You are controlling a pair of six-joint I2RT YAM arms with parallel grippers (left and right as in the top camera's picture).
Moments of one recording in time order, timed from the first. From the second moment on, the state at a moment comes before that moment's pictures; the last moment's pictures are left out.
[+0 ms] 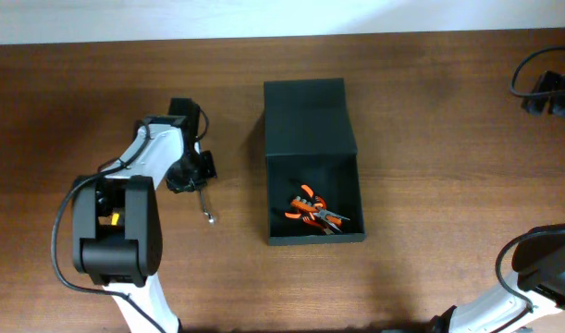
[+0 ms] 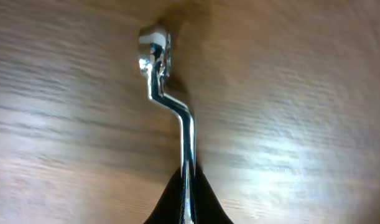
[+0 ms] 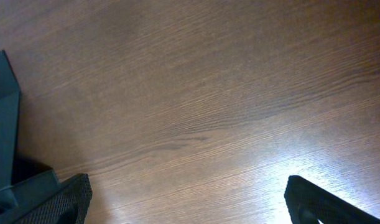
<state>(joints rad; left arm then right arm) -0.09 2.01 1.34 -0.92 0.01 -0.31 -0.54 1.92 2.15 -1.45 -0.17 -0.13</state>
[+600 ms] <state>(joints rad) -0.57 1.67 1.78 -1.02 0.08 0.56 -0.54 1.92 2.15 -1.45 -0.17 -0.13</state>
